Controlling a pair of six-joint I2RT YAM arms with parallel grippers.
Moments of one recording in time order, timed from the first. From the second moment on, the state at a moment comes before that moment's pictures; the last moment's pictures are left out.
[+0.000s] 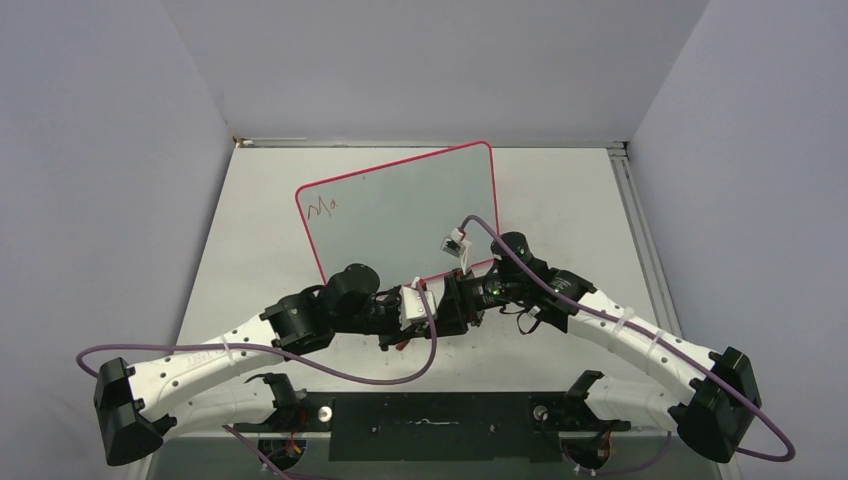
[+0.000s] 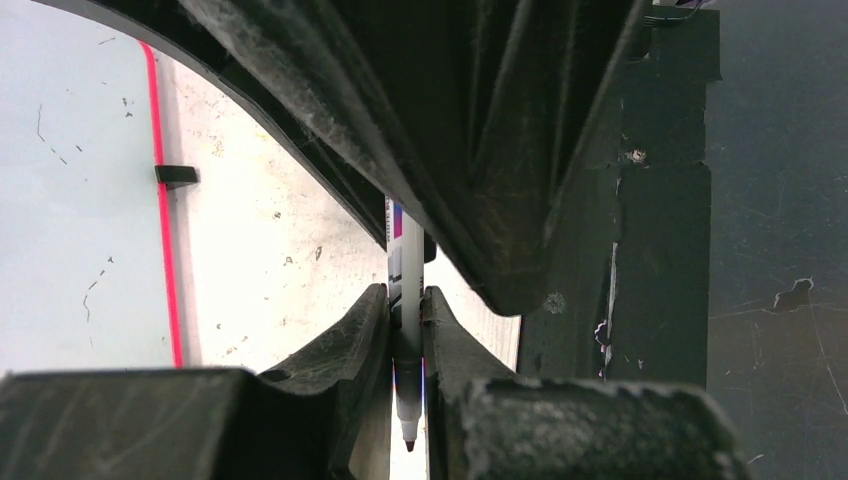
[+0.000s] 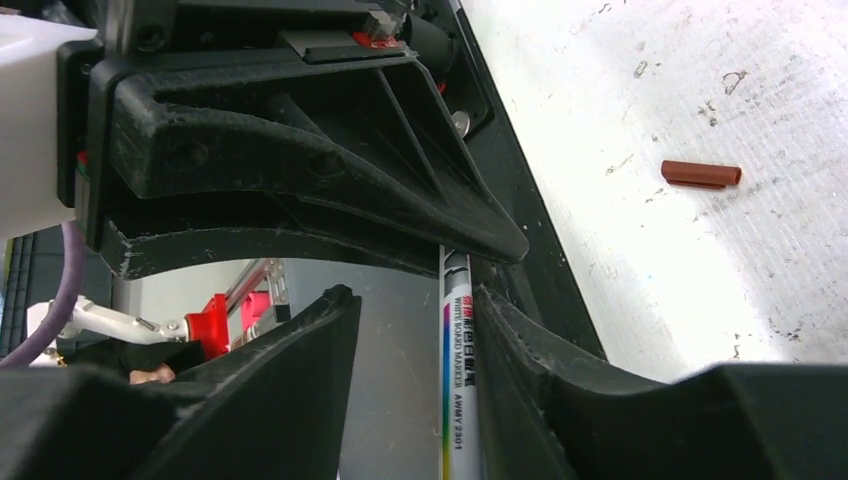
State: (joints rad) left arm -1.04 0.97 0.79 -0.36 0.32 0.20; right arm 0.78 1.10 0.82 -0.26 -0.83 0.56
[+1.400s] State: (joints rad) left arm 0.10 0.92 1.00 -0.21 0.46 -0.14; right arm 1.03 1.44 0.99 0.27 0.24 0.16
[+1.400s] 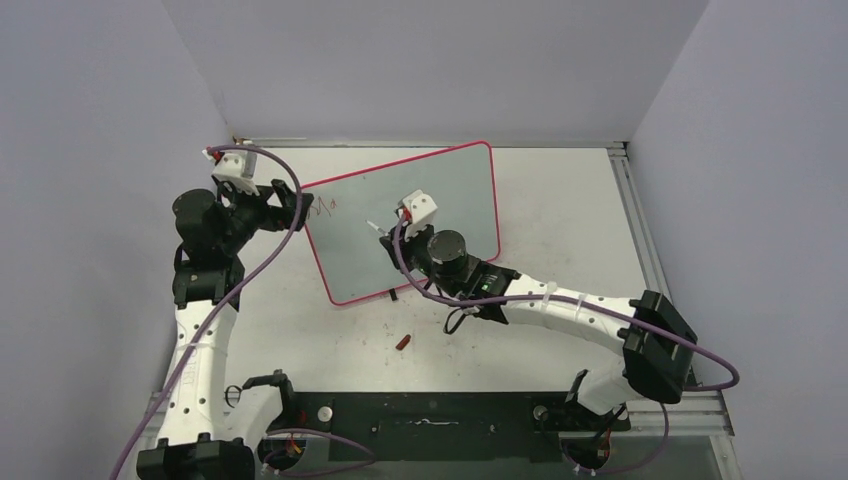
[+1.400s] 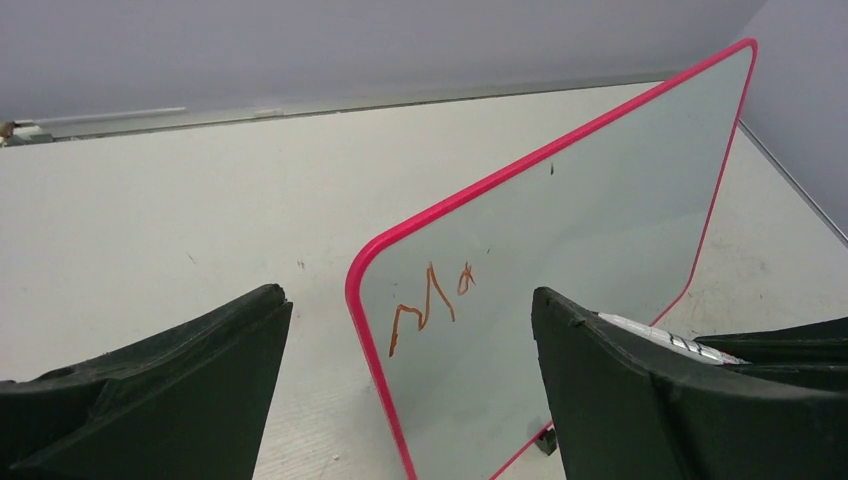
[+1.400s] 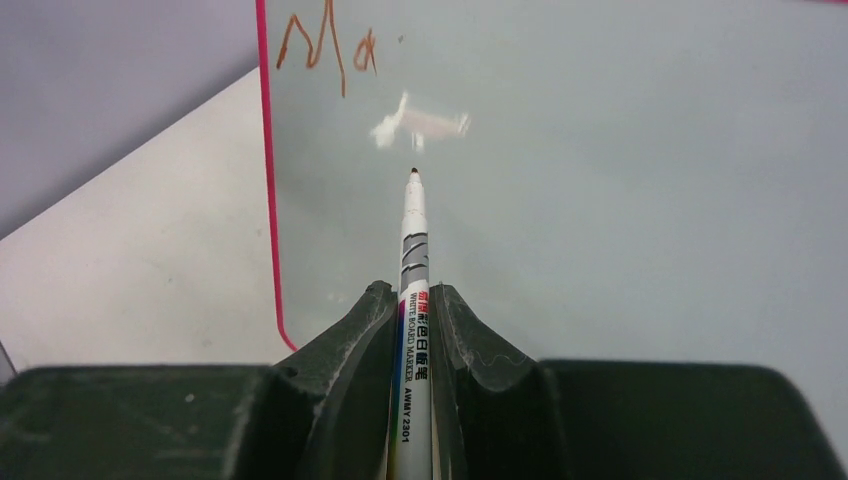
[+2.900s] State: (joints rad) left arm 0.19 1.11 0.91 -0.05 0.66 -0.25; right arm 1.09 1.78 1.33 0.37 0.37 -0.07
